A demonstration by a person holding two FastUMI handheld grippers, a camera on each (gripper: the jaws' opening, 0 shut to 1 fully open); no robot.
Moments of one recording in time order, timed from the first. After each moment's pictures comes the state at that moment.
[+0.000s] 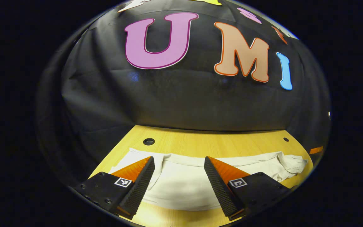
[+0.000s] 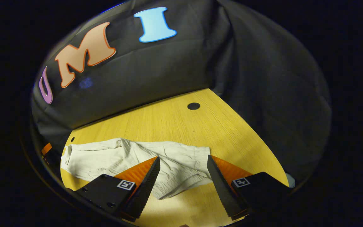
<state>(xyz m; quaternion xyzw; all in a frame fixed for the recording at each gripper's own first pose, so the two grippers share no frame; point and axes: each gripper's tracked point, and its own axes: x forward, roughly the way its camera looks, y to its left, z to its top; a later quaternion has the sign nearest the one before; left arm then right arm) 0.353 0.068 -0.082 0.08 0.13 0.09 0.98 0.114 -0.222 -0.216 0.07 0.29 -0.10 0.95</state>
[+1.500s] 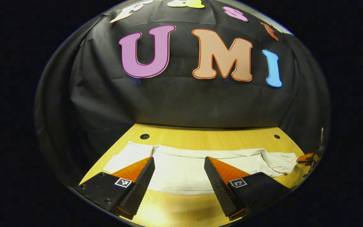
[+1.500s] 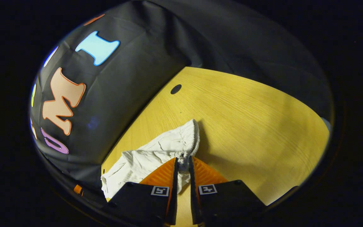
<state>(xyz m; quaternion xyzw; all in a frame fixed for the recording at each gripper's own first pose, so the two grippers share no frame) 0.364 0.040 -0.066 0.10 0.13 0.09 0.98 0.104 -0.239 -0.273 0.31 0.29 -0.09 0.90</state>
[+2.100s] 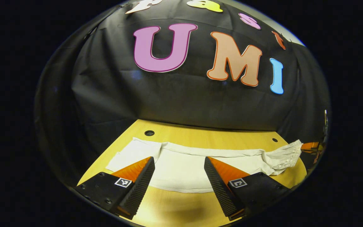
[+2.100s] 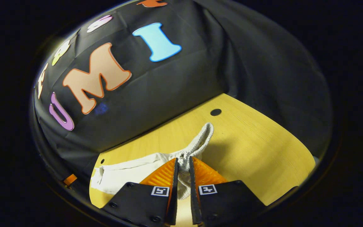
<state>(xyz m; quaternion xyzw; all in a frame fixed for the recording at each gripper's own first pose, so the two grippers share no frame) 0.346 0.108 -0.067 0.06 0.13 0.08 0.99 0.106 -0.113 -0.160 0.16 0.21 -0.04 0.96</state>
